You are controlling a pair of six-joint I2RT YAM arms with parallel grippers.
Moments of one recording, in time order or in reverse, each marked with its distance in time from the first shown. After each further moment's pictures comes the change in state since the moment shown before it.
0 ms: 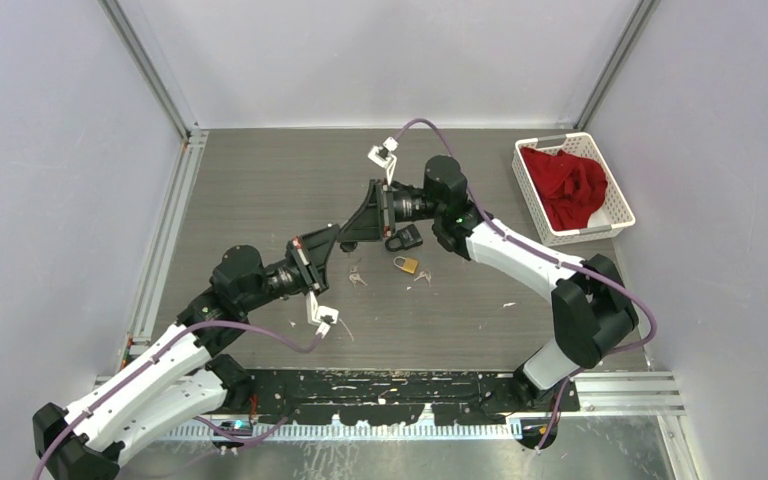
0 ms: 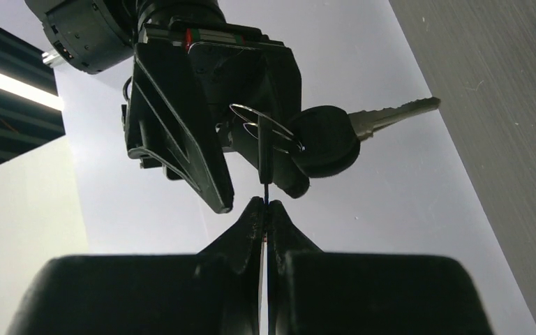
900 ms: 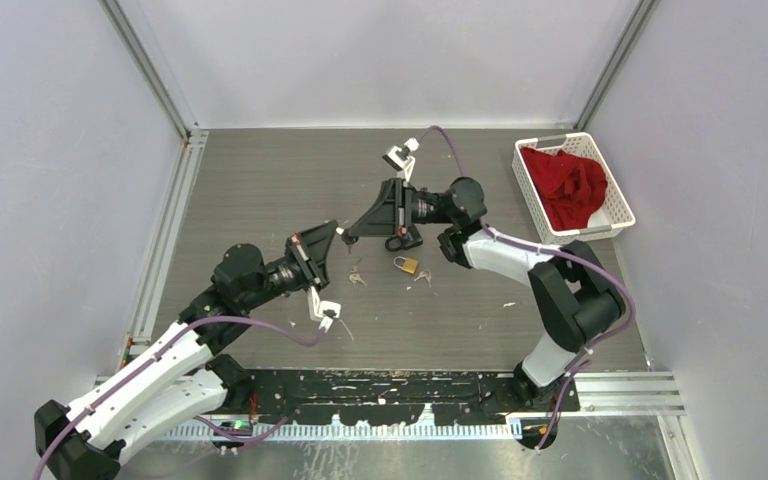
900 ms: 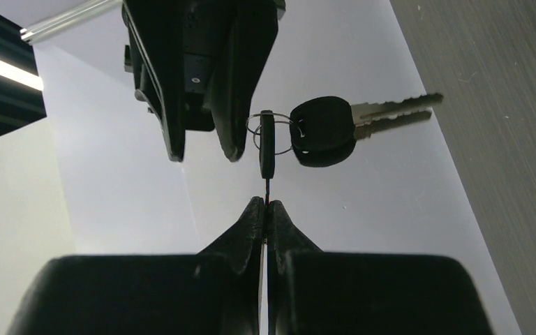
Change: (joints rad) left arm 0.000 0.014 0.000 0.023 -0.035 -0.040; right arm -0.050 0.121 -0.151 0.745 -0.039 0.580
